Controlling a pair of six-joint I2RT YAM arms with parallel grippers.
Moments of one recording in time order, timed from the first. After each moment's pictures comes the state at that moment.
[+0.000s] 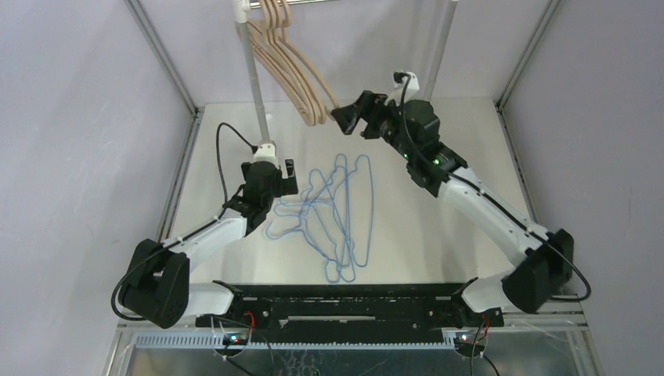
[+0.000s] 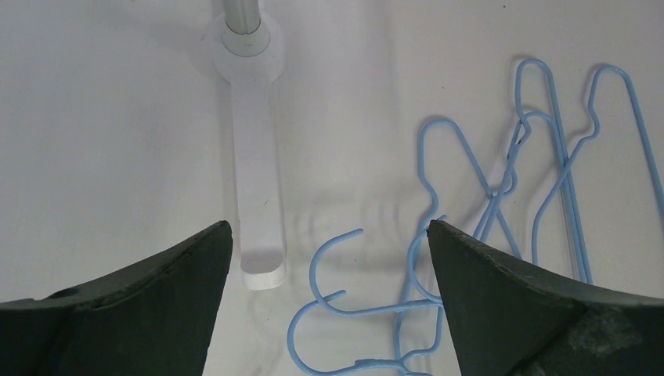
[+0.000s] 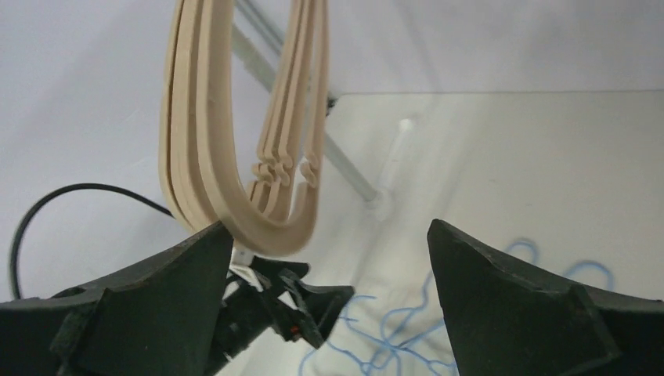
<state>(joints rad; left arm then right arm) -0.43 1.29 0.67 0.13 -0.36 -0.27 0.61 1.45 1.38 0.02 -0.06 0.59</state>
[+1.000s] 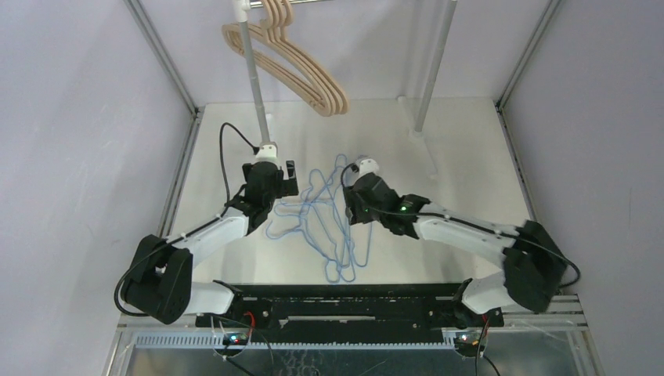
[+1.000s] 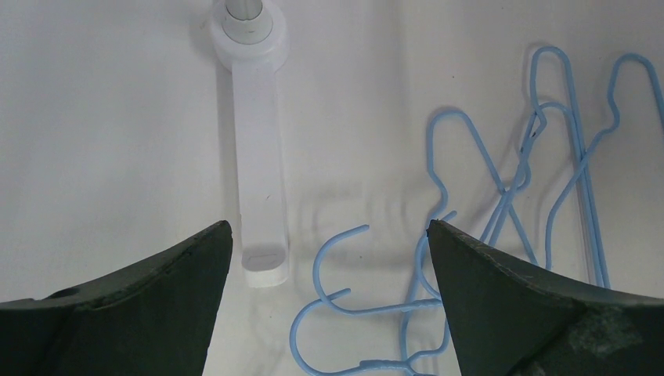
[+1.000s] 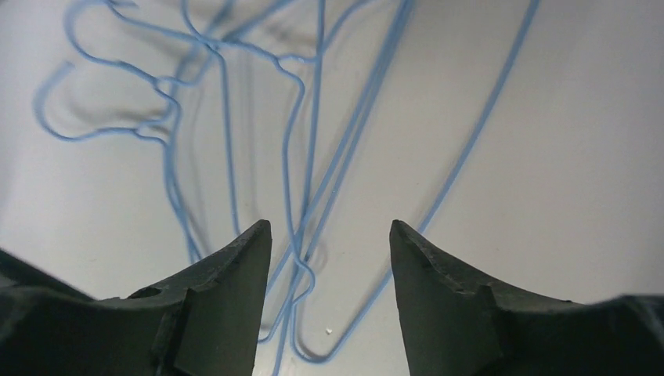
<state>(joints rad) -0.43 1.32 0.67 0.13 -0.36 -0.27 0.89 1.35 0.94 -0.32 0.26 0.45</state>
